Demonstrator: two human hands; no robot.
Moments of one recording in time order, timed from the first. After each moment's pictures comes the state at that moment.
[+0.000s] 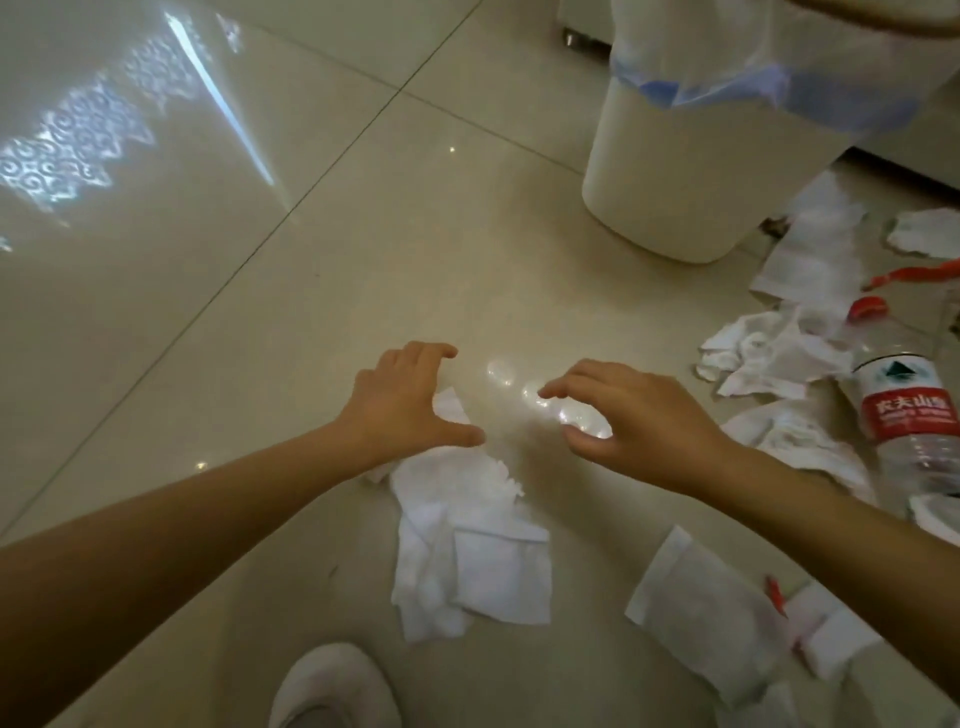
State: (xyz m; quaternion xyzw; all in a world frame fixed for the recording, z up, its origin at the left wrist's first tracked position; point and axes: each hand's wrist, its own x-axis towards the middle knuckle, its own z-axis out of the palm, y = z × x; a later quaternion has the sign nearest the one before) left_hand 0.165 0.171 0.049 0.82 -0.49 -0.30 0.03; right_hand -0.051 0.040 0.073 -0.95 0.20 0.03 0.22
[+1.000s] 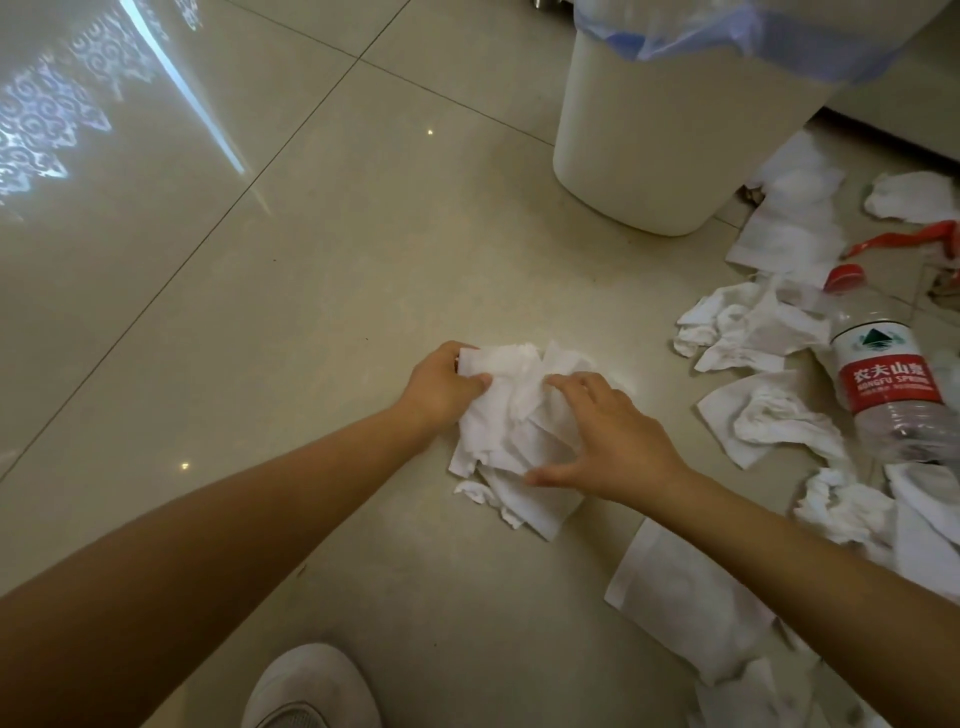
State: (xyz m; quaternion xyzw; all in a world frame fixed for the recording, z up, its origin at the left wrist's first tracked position) left_hand 0.116 0.123 0.000 0.77 -0.23 -0.48 0.34; right_hand -0.071 0.058 0.029 -0.87 0.38 0.16 0.28
